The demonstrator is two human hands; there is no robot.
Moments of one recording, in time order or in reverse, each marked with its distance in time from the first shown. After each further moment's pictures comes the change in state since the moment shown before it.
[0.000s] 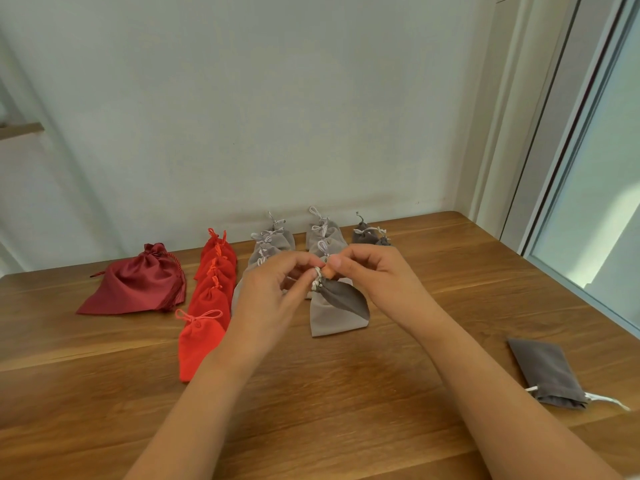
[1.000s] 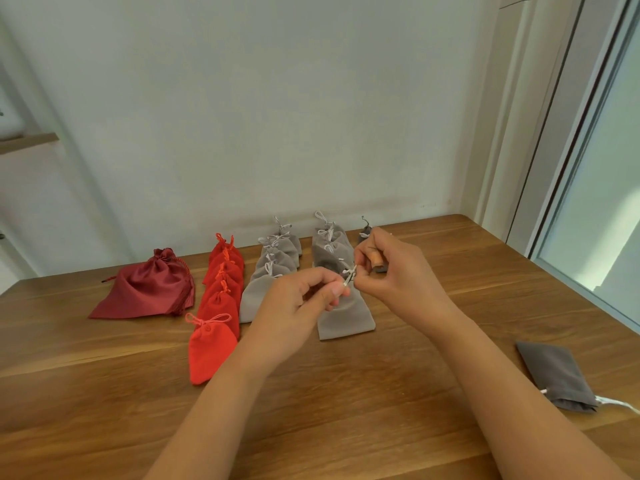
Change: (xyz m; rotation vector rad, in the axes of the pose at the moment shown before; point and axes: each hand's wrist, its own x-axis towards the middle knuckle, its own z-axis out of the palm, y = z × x) left_hand -0.003 0.005 0.004 -0.121 -0.231 -0.069; right_hand 0.001 0.002 -0.010 -0.510 0.175 -0.183
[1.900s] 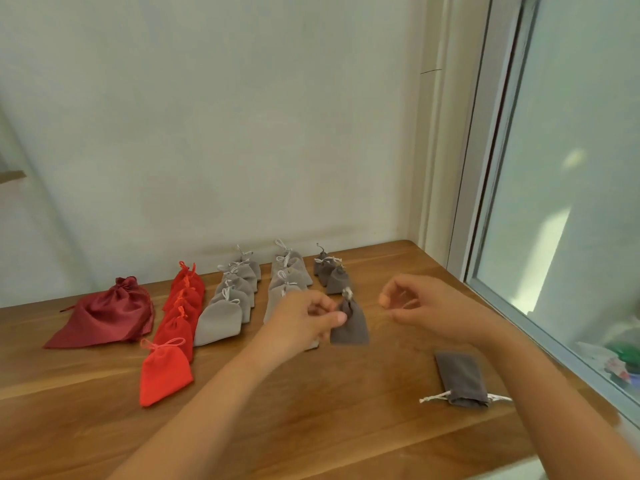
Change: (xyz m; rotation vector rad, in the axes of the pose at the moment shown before) left_hand 0.028 0.039 0.059 0.027 -0.191 -0.279; right_hand -0.043 0.024 -0.123 -0.184 -0.367 0.314
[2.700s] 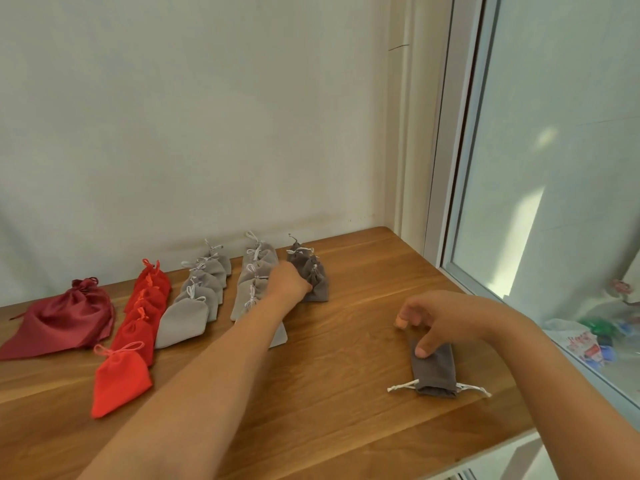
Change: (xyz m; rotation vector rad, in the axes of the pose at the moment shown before) left_hand 0.131 -0.042 0.035 0.475 0.187 -0.300; right_hand -0.016 0.057 -0.027 -0.273 -0.354 0.344
